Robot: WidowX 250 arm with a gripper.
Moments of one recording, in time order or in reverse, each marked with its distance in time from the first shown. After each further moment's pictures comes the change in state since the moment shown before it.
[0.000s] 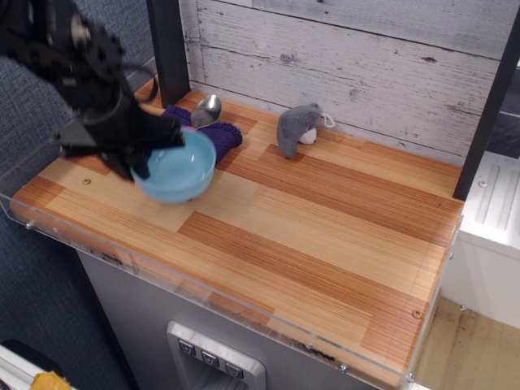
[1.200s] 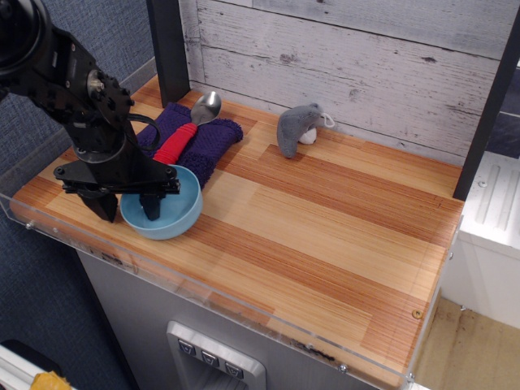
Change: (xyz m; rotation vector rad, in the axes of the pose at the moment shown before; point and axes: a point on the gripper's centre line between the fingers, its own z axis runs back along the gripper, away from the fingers) arm -0.021 0.009 -0.029 0.039 0.102 -0.083
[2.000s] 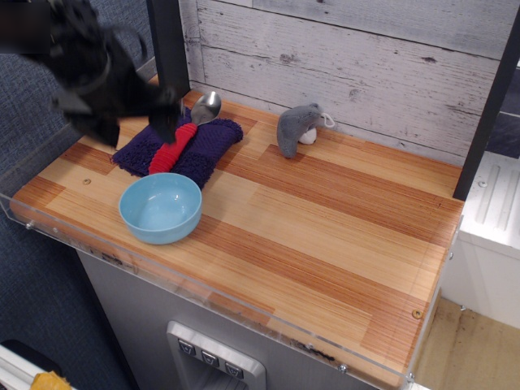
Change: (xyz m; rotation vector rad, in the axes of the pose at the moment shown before) arm 0.050 -0.016 0.074 -0.154 -0.236 -0.016
